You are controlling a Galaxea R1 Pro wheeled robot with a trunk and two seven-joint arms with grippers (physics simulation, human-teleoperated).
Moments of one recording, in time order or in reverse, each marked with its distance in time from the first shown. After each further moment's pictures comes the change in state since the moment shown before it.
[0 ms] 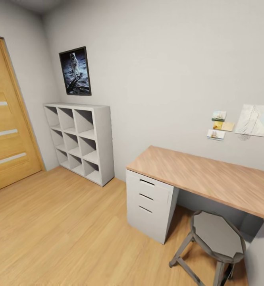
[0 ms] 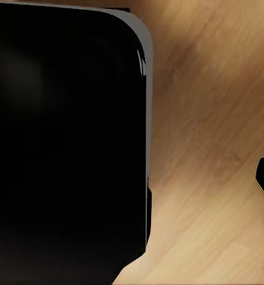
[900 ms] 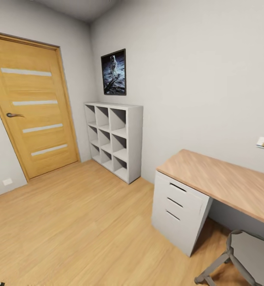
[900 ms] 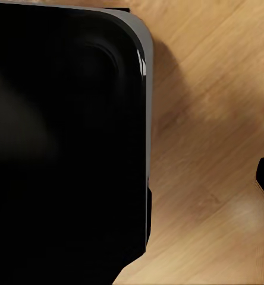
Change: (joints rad) left arm 0.000 0.000 0.000 0.000 0.000 0.000 0.000; right arm 0.000 0.000 0.000 0.000 0.000 0.000 0.000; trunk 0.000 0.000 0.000
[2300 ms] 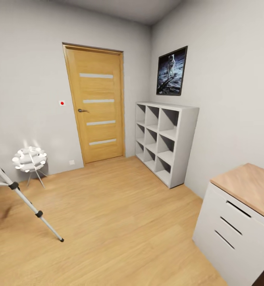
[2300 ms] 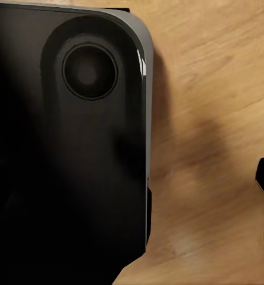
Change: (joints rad) left arm 0.000 -0.035 -0.002 0.002 0.000 0.002 0.000; right arm 0.000 0.000 0.000 0.000 0.000 0.000 0.000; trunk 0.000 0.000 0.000
